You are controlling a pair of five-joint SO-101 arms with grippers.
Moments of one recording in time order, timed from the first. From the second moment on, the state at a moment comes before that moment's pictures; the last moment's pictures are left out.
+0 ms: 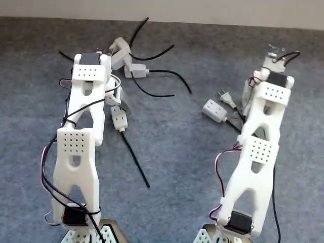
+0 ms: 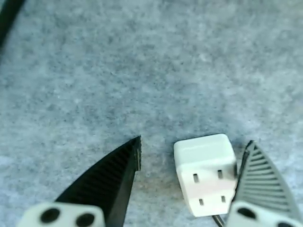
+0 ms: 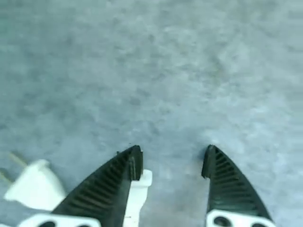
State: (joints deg) left arm -5.3 59.0 -57.8 100.0 3.9; right arm 14.5 77.1 -89.4 88.6 4.8
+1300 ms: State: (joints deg) left arm -5.3 59.0 -57.8 99.0 3.9; right arm 11.1 54.5 -61.2 98.9 -1.8
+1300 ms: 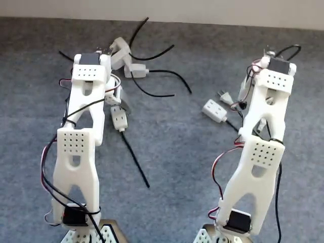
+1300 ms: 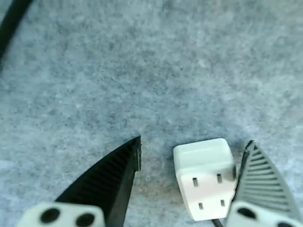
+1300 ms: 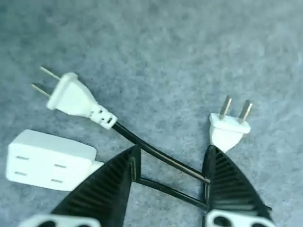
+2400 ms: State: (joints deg) left arm -5.3 59.0 -57.8 98.5 3.9; right arm 16.7 59.1 -60.6 98.7 -2.1
